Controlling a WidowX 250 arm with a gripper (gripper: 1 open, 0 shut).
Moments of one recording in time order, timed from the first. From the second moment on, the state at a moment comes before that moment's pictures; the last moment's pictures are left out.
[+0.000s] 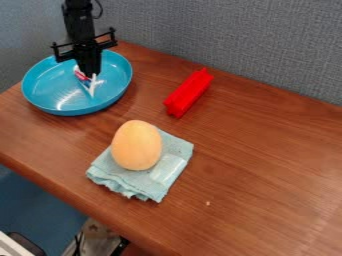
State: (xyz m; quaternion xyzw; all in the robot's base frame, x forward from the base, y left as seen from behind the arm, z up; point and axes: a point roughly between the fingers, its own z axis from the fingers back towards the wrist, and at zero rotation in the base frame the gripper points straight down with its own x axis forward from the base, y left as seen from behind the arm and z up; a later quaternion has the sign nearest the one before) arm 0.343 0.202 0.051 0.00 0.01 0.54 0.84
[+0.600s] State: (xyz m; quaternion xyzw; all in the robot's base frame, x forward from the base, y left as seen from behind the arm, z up) arm 0.337 0.206 0.051 0.00 0.01 0.53 0.85
